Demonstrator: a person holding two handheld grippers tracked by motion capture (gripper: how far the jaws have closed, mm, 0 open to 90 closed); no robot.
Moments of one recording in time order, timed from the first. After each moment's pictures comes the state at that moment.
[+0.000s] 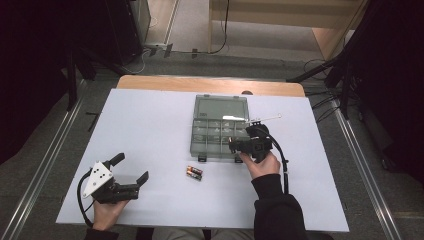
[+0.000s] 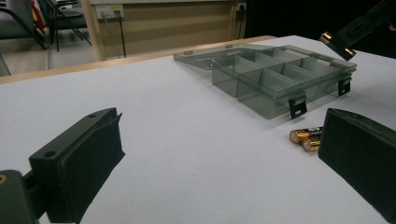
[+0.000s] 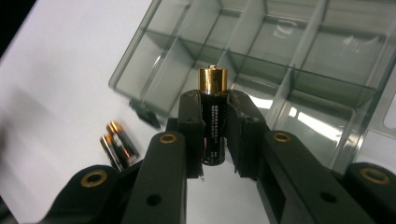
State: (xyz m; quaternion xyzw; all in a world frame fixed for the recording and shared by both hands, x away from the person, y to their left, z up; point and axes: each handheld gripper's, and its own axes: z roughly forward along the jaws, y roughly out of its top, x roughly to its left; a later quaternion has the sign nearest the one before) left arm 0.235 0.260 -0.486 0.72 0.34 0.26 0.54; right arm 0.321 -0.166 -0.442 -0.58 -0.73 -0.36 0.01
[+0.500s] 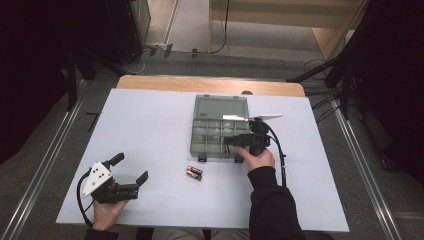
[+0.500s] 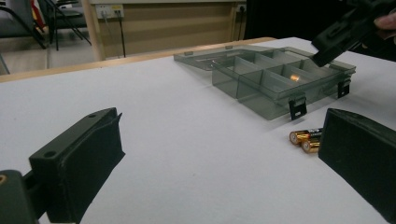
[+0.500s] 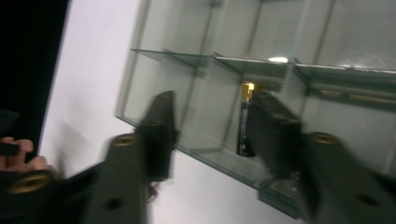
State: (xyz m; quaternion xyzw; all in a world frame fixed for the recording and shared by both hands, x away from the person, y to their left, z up) left arm 0.235 0.261 -0.485 0.72 0.35 0.26 0.55; right arm 0.350 -0.175 -0.467 -0.63 -0.66 -0.38 0.12
